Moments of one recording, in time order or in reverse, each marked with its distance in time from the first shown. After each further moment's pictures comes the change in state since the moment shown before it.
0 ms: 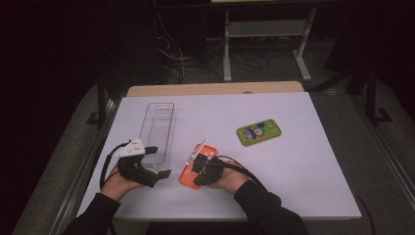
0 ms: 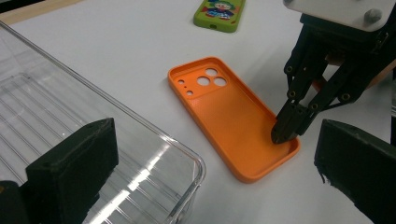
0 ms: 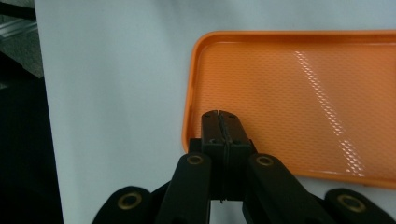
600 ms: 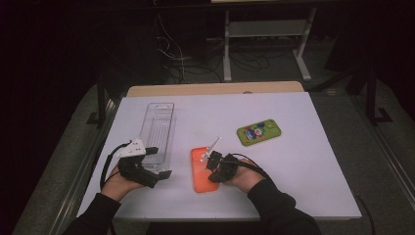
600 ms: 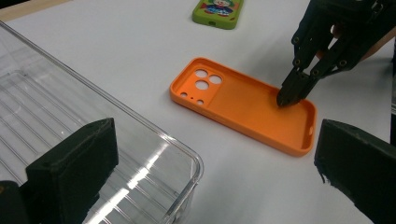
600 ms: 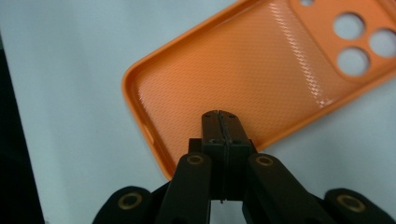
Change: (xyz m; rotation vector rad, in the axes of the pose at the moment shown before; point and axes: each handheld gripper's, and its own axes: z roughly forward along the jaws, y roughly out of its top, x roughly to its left) left arm -0.001 -0.001 0.001 0.011 -0.003 -0.004; right arm -0.015 -0.027 -0.022 0.052 -0.073 0.040
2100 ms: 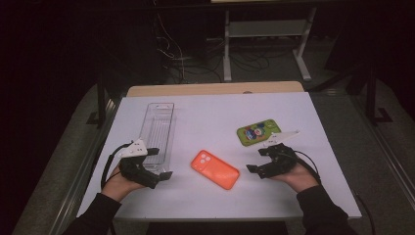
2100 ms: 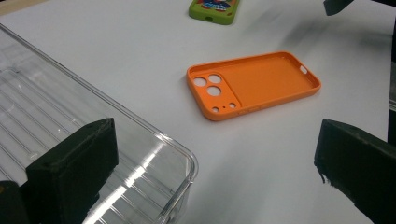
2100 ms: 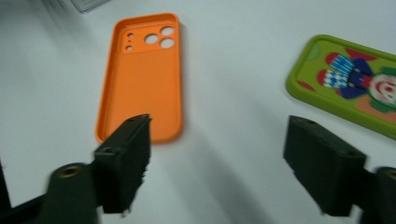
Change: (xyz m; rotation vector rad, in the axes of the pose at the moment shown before) left arm -0.002 0.001 0.003 0.015 -0.011 0.007; right arm -0.044 -0.119 -0.087 -0.379 -0.153 0.281
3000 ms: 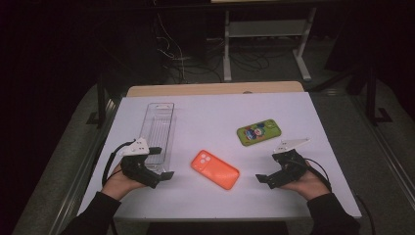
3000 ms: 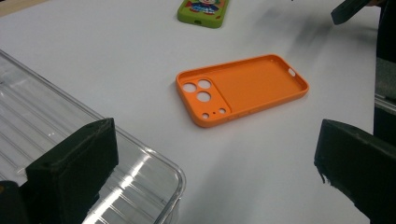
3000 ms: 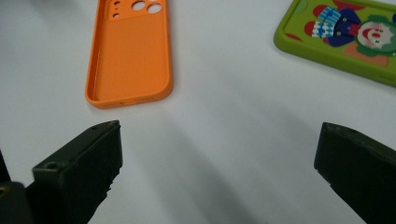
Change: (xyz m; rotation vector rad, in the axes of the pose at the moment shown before) left arm -0.002 0.007 0.001 -0.003 -0.040 0.008; right arm -0.004 -0.021 -0.011 0.055 -0.014 0.044
